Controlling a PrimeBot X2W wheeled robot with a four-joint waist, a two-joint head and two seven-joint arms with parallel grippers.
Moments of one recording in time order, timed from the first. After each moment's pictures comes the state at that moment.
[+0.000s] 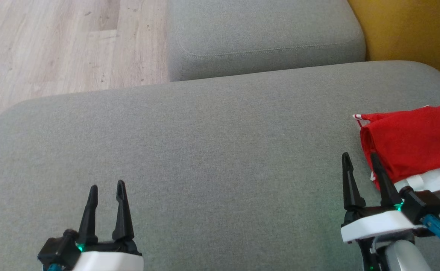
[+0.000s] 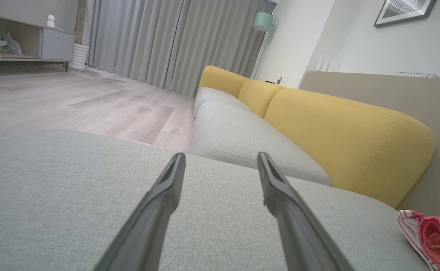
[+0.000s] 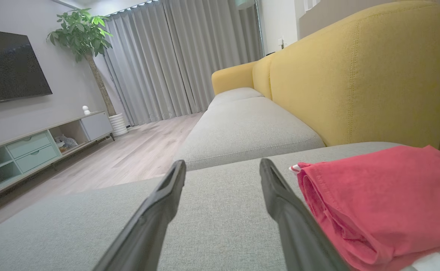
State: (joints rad) left arm 0.07 0.05 -0.11 0.18 -0.40 -0.10 -0.26; right arm -0.03 -0.05 0.05 0.26 0.24 0.13 -0.25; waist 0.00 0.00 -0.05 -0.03
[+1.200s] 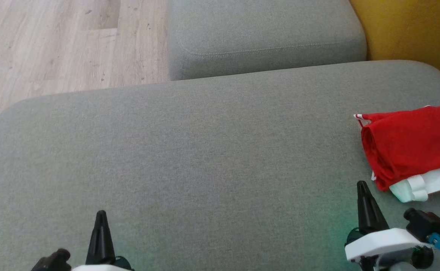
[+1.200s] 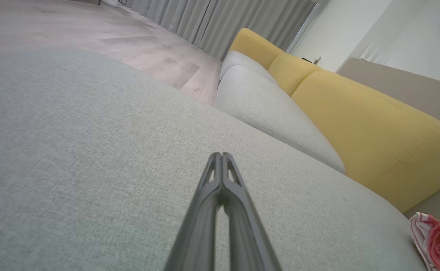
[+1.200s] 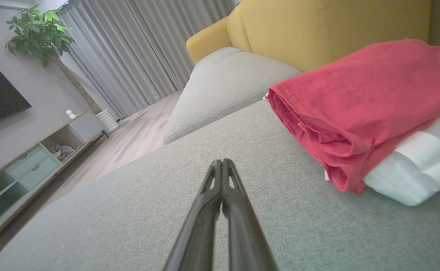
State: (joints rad) left arm 0.11 0.05 -0.09 0.28 -0.59 -0.10 -0.21; right arm 0.03 -0.05 0.05 0.35 0.44 0.13 -0.20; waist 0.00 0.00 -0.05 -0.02
